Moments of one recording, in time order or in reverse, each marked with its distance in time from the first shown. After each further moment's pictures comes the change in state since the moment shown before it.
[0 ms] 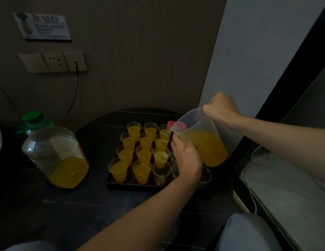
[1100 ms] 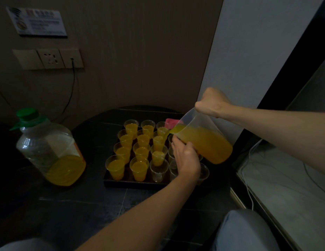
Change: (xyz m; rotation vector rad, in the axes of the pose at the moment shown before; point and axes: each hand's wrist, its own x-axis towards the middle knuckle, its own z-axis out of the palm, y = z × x) left_hand -0.007 -0.011 0.003 -0.032 -0.047 -0.005; right_hand 0.008 -0.012 -0.001 -0.120 -0.113 -0.040
